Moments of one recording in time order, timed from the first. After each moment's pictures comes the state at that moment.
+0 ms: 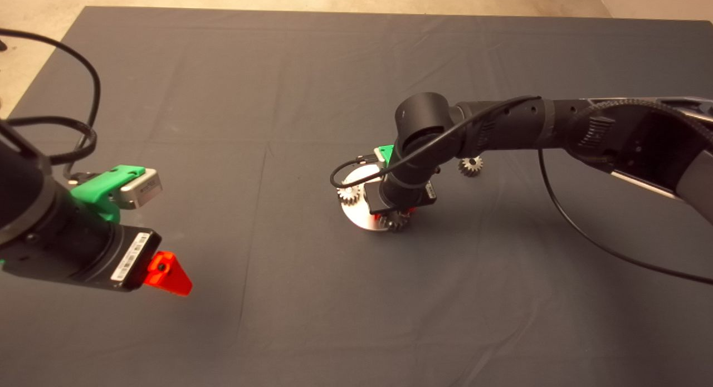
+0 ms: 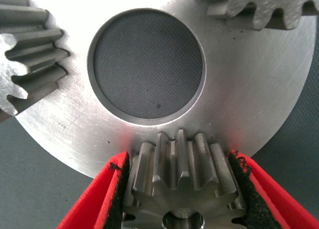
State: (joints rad) left arm -0.70 2.04 -0.52 -0.11 1.53 -1.39; right arm 0.27 2.88 -1.29 -0.37 -1.54 1.43
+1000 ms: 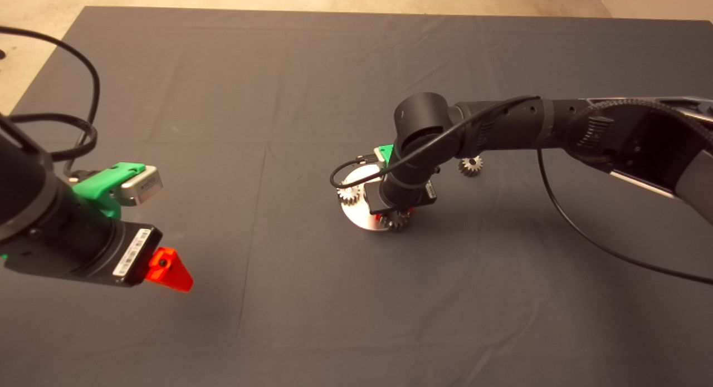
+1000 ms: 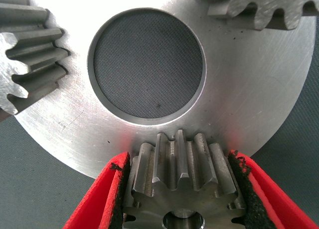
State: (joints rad) left arm -0.70 2.04 -0.54 -0.11 1.53 -1.39; right arm 0.27 2.88 -1.29 -0.37 -1.54 1.43
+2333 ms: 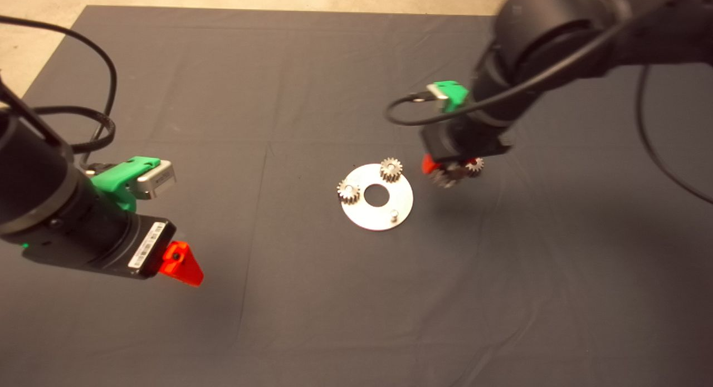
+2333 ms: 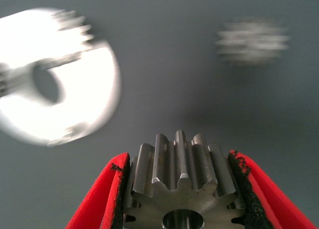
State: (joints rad) left arm -0.70 2.09 -0.56 -0.11 1.53 -1.39; right arm 0.53 2.51 -1.03 -0.22 -1.52 1.46
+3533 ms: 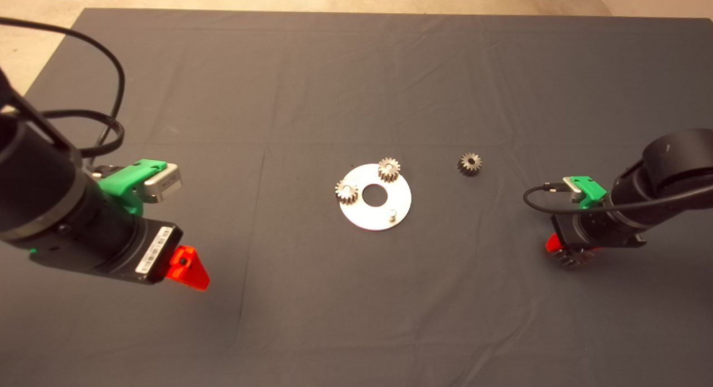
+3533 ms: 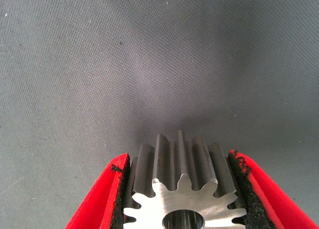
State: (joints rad) left arm -0.70 2.11 -0.54 -0.11 1.52 -1.42; right arm 0.22 2.07 -0.85 -0.38 -1.53 1.36
